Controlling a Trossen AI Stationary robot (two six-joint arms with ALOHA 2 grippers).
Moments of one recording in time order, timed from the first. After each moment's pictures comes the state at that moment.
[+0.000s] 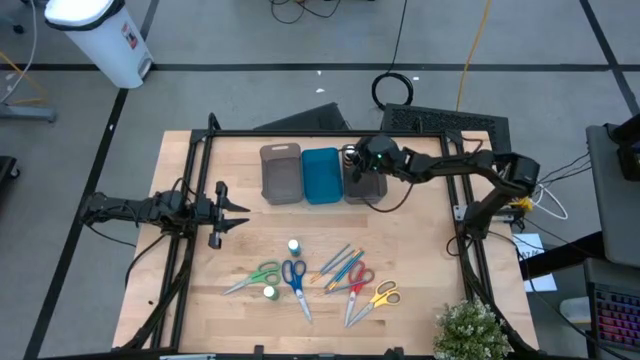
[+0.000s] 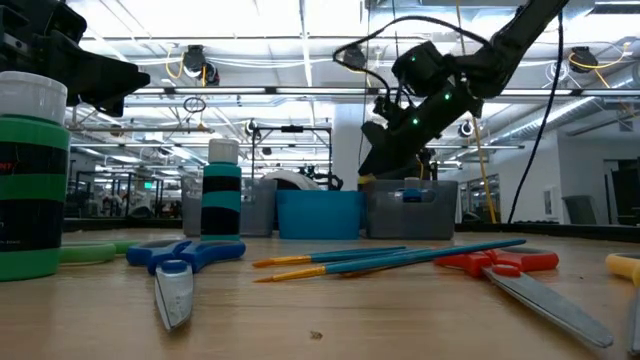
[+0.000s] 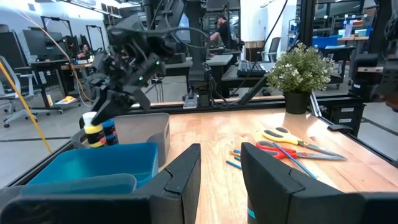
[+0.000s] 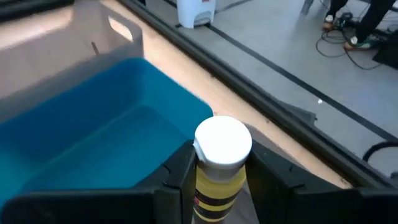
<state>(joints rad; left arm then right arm) -0.12 0.01 0.02 0.03 -0.09 0.07 -0.45 1.60 0.80 0.31 0.21 0.12</state>
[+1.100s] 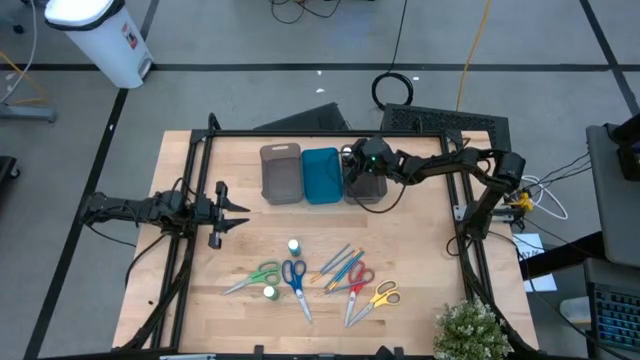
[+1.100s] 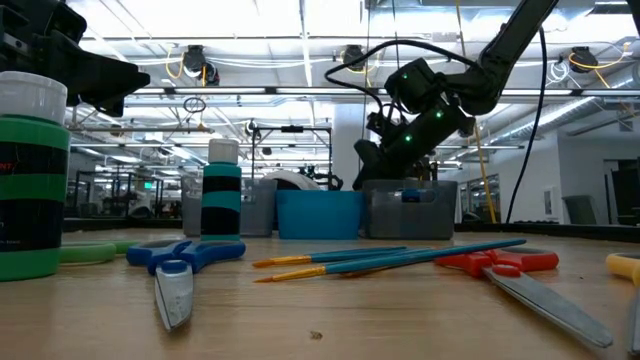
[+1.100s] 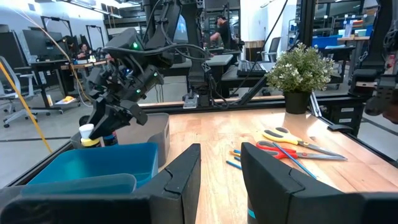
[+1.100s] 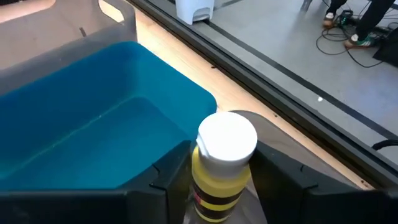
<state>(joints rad) -0.12 0.01 0.02 0.03 -0.09 0.07 -0.46 1.72 0.80 0.40 0.21 0.11</state>
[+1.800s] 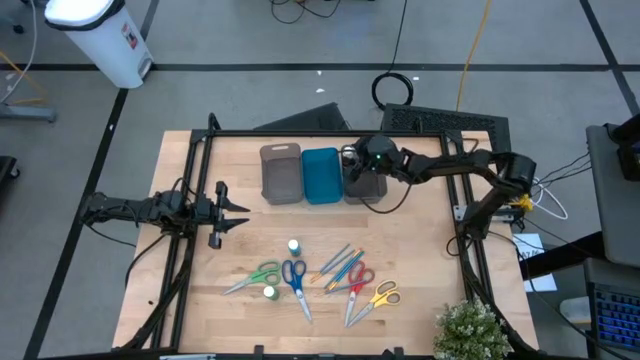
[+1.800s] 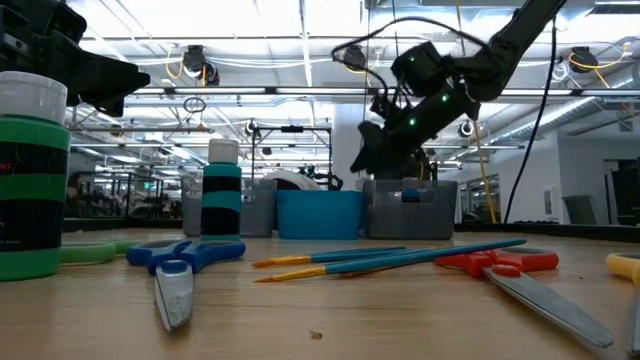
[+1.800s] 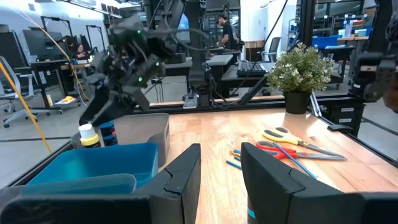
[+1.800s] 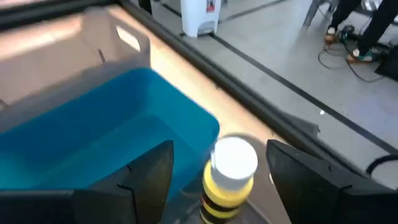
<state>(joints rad) -0.12 0.01 0.02 0.03 -0.09 0.07 -0.45 1.62 0.80 0.36 0.20 0.09</state>
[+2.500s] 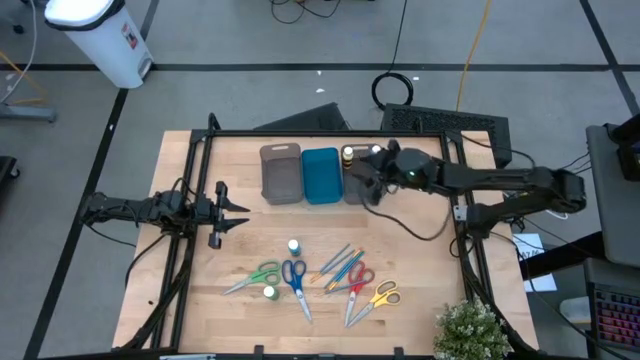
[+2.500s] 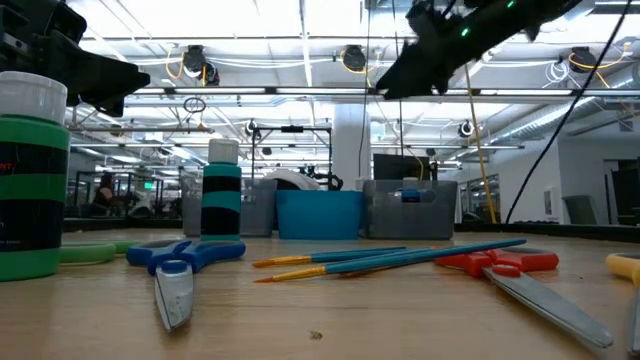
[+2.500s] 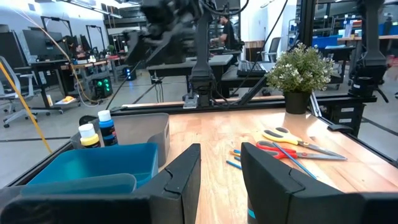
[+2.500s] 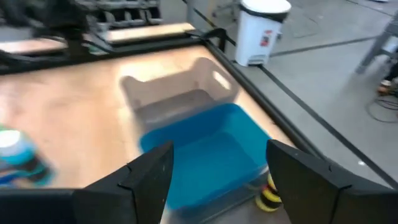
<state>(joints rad) -0.12 0.01 0.02 0.03 -0.09 0.07 -0.20 1.16 0.80 -0.01 0.21 0.04</state>
